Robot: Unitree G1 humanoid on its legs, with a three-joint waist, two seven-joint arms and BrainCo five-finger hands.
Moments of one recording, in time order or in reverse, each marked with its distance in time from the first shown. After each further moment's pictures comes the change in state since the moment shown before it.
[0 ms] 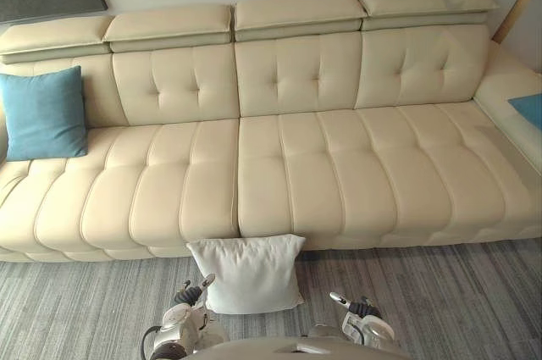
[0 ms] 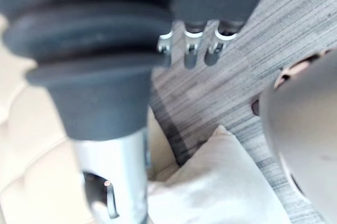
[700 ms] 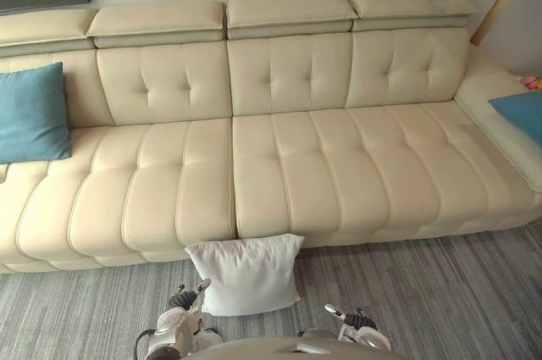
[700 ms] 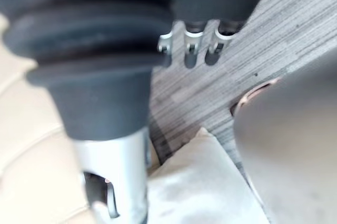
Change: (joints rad) left arm 0.015 0.027 -0.020 0.010 0.038 -0.002 0.001; right arm 0.031 0.014 0.055 0.009 -0.010 0.002 0.002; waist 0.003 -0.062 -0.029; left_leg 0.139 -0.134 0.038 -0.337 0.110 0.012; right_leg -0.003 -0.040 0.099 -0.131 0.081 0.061
